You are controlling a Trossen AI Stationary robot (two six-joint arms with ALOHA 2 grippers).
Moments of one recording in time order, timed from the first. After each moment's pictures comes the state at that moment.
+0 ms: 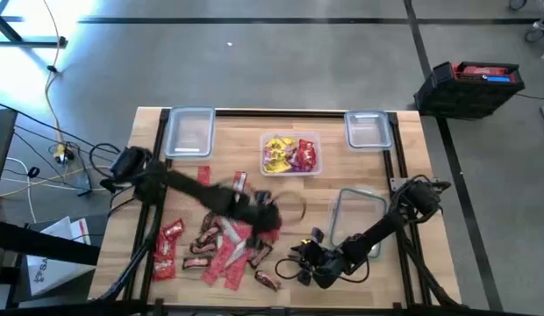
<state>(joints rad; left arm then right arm) -0.22 1.80 1.29 -0.35 -0.11 -0.01 0.69 2.06 0.97 0.23 0.70 0.86</state>
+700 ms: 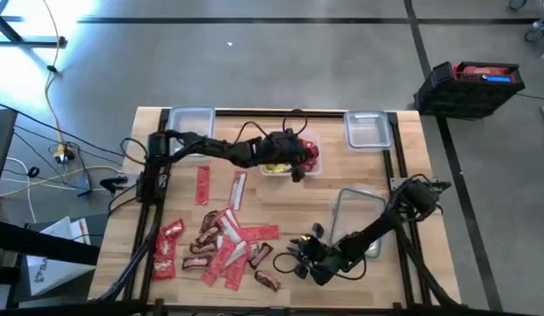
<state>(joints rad) 0.22 2.08 1.32 0.36 -0.07 0.03 0.65 2.06 0.97 0.19 0.77 0.86</state>
